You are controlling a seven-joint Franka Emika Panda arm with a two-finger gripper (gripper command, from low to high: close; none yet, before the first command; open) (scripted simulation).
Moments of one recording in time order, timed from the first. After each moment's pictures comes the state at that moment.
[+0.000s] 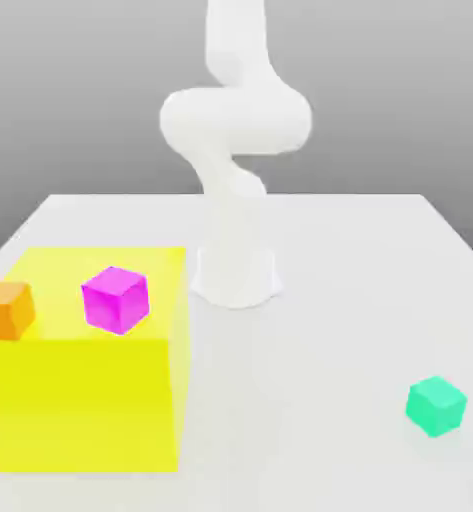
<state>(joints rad) 0.04 -0.71 0.01 -2.33 0.03 2.34 0.79</state>
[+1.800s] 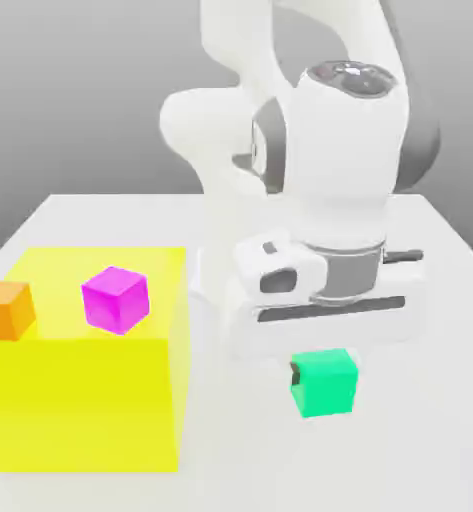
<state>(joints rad) 0.01 -0.03 0.00 -2.39 -0.02 2.37 0.70</state>
